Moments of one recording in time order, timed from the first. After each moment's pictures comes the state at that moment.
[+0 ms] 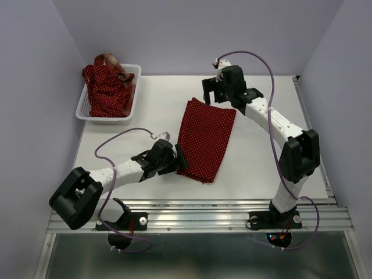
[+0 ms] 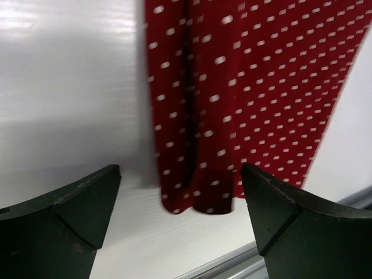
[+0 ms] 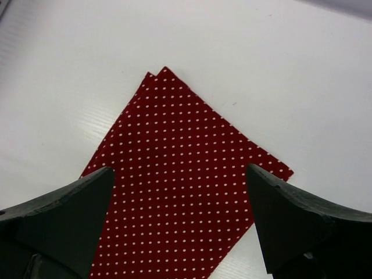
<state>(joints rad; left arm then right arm) -0.72 1.27 0.53 -0.08 -0.05 -0.89 0.47 1.82 1.64 -0.35 0.09 0.08</state>
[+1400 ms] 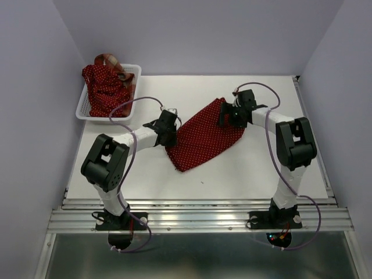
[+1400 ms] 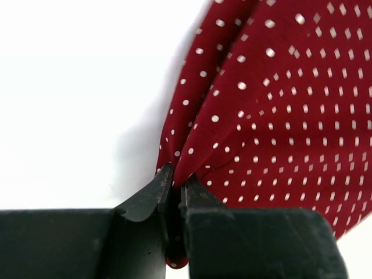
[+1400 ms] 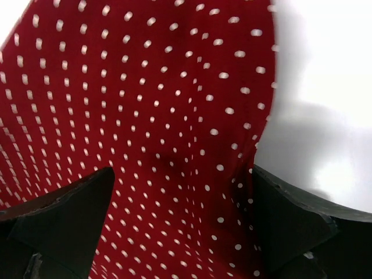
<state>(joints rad) -0.55 1.70 0.98 -0.25 -0.09 -0.49 0.24 2.02 1.38 -0.27 -0.24 0.30</state>
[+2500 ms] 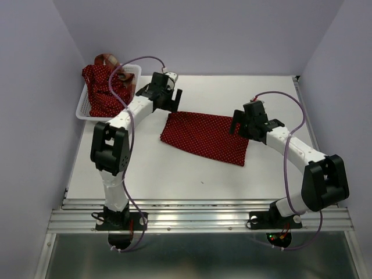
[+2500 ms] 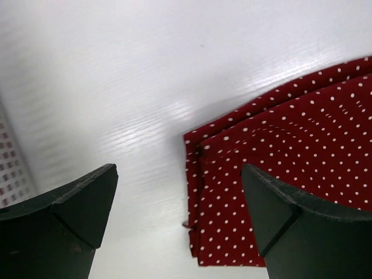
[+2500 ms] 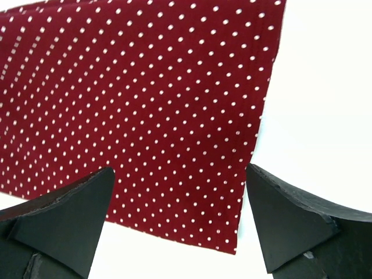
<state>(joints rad) -0.40 1.99 1.63 -0.47 -0.06 0.02 0.34 1.45 1.01 -0.43 0.21 0.55</state>
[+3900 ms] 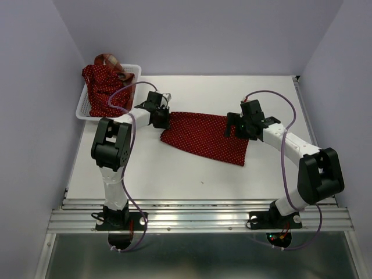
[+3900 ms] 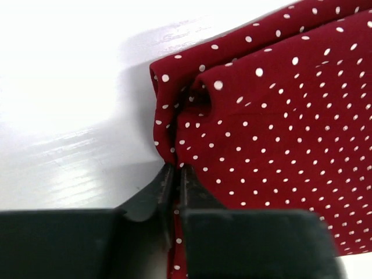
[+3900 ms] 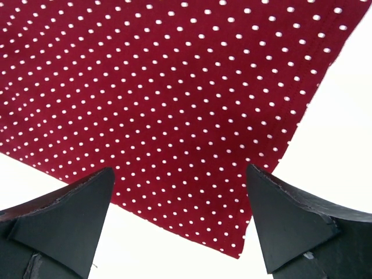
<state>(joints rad) -0.31 1.99 1.33 -0.30 0.18 -0.19 0.34 1.52 1.05 -0.44 0.05 0.42</state>
